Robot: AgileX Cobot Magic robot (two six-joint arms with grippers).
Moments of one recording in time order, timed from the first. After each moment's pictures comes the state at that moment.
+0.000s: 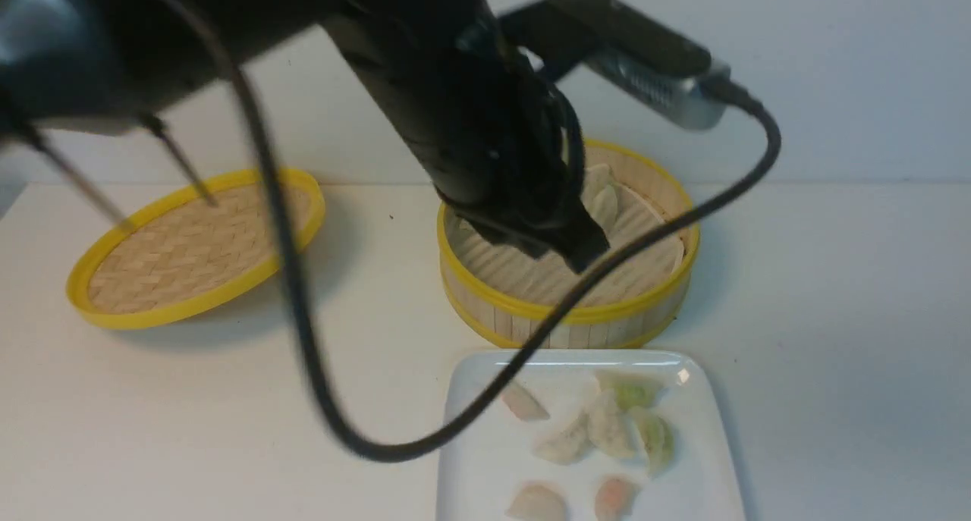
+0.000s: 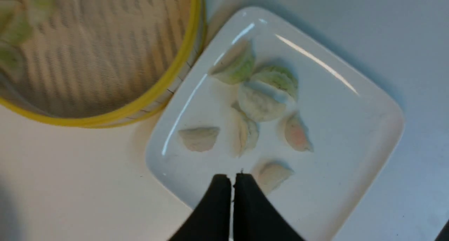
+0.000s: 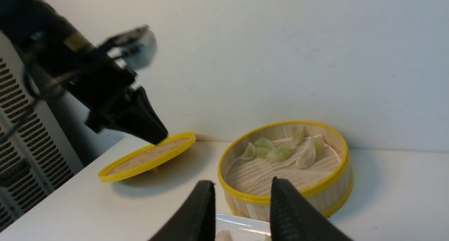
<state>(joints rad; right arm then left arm) 0.59 0.06 -0.70 -0.13 0.89 0.41 -0.71 1.63 -1.76 -0.11 1.23 0.23</state>
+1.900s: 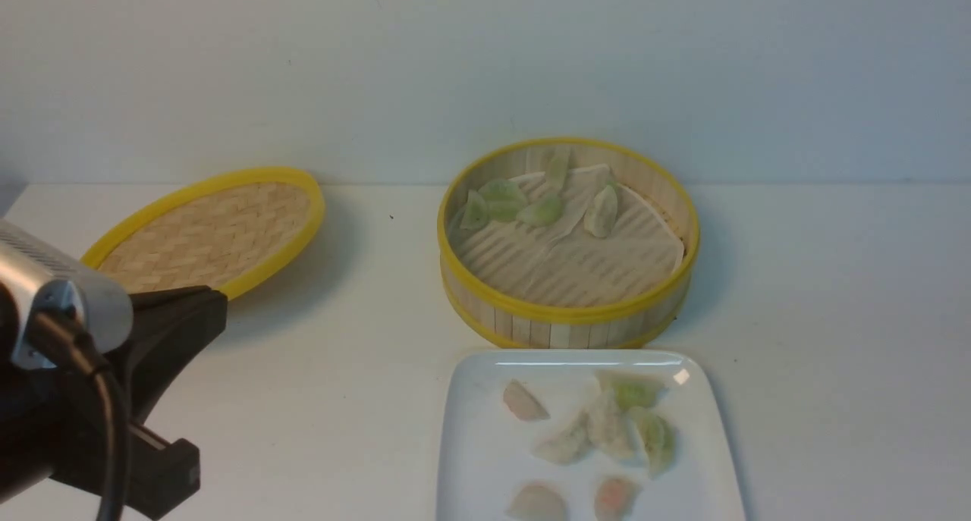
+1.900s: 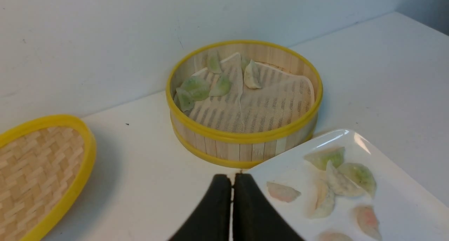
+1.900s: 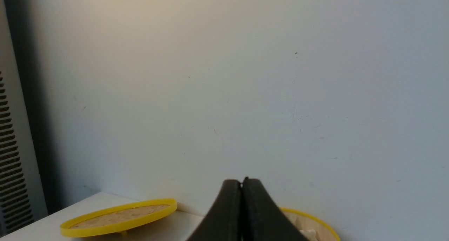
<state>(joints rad) 0.59 0.06 -0.40 -0.42 0.34 0.50 -0.71 0.64 -0.63 0.36 0.45 -0.43</state>
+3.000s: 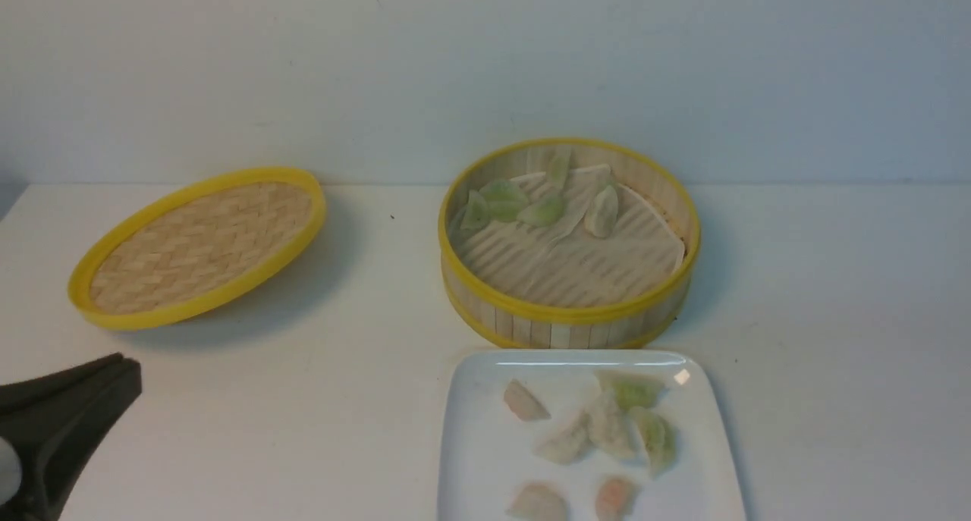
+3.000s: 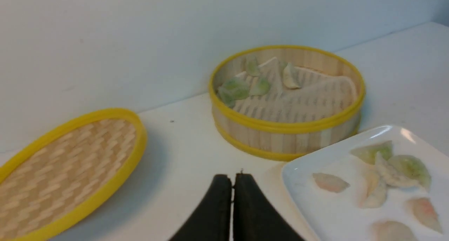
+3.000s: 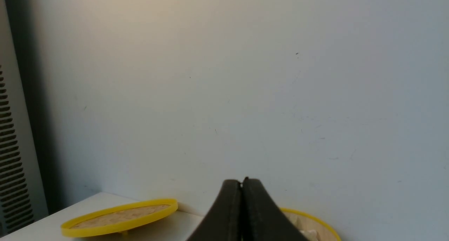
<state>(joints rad) 0.59 0.06 -0.40 -0.42 0.34 0.50 -0.44 0.35 -0.36 0.10 0.33 -0.10</state>
